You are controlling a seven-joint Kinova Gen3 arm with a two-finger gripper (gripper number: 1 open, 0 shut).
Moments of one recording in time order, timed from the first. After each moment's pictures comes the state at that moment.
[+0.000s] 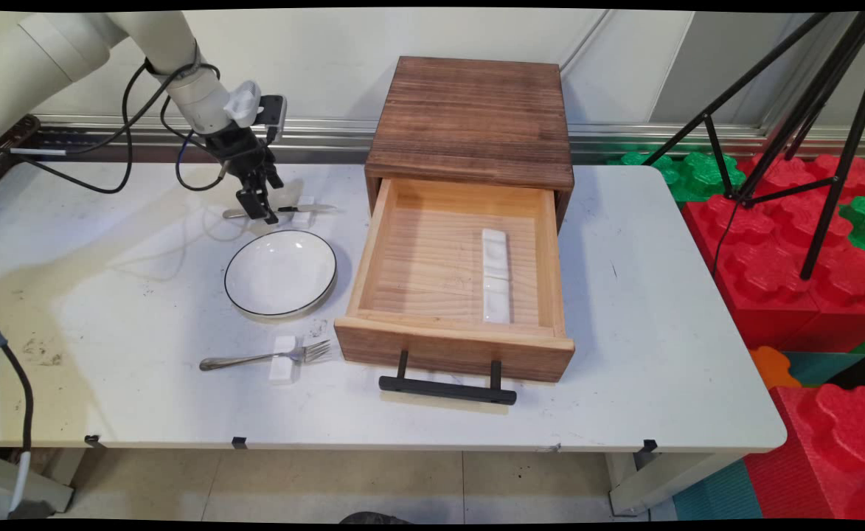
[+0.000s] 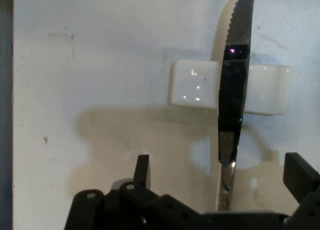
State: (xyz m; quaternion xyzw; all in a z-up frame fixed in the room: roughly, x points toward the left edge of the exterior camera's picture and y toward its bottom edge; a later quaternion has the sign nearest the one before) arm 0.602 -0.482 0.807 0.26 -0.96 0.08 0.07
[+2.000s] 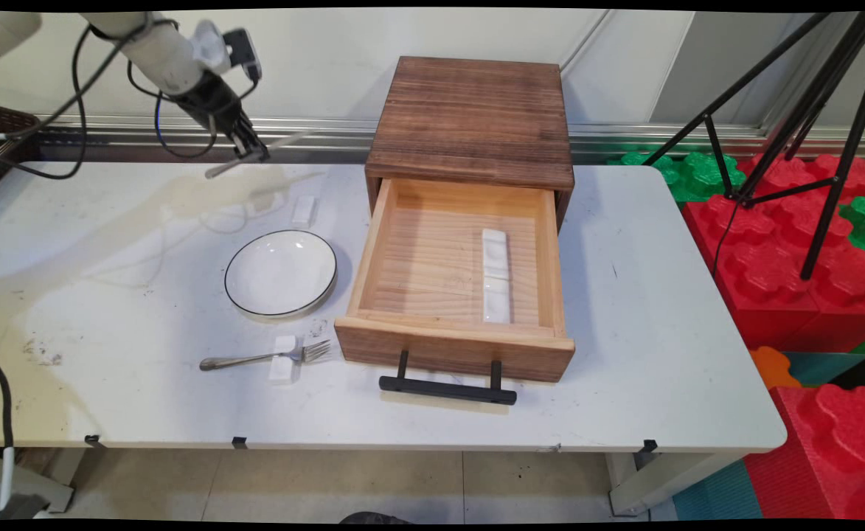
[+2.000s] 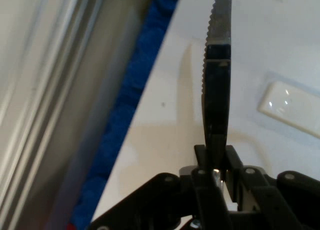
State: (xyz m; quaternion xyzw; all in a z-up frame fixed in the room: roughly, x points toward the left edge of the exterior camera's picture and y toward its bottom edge) arm 0.603 -0.447 0.883 0.40 -0.89 0.21 0.09
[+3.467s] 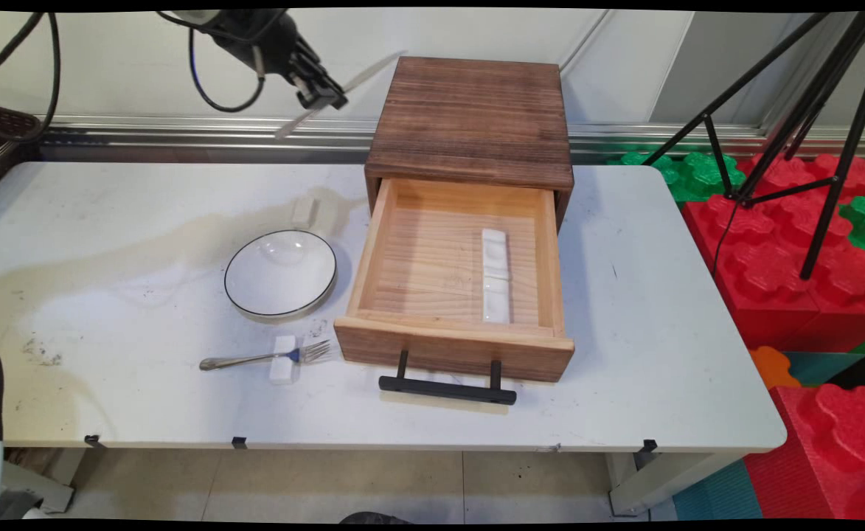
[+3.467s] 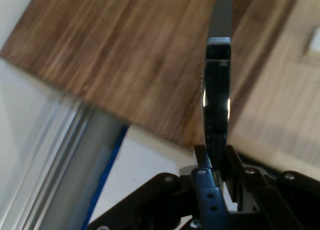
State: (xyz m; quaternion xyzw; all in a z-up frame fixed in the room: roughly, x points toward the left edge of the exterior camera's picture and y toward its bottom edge) arm 0.445 -0.388 1.012 0.35 -0.87 0.26 0.21
